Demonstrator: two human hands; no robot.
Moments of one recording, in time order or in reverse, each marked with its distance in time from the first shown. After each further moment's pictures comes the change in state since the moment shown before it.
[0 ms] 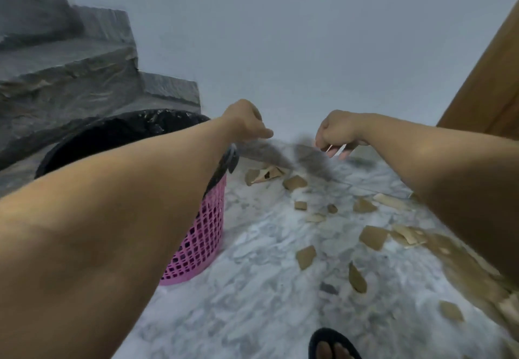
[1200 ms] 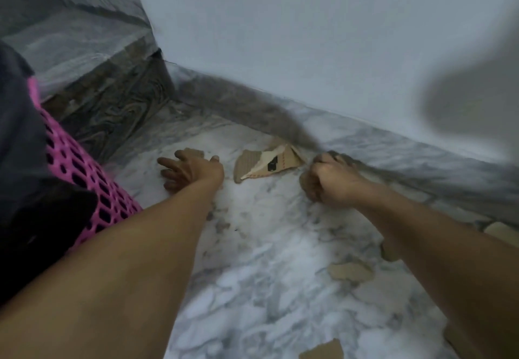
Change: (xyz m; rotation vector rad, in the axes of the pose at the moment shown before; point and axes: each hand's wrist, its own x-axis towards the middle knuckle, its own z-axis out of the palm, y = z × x) left_hand 0.233 -0.233 0.240 0.051 0.410 -0.994; right_hand 0.321 0.130 0.178 -0.442 -0.114 -0.323
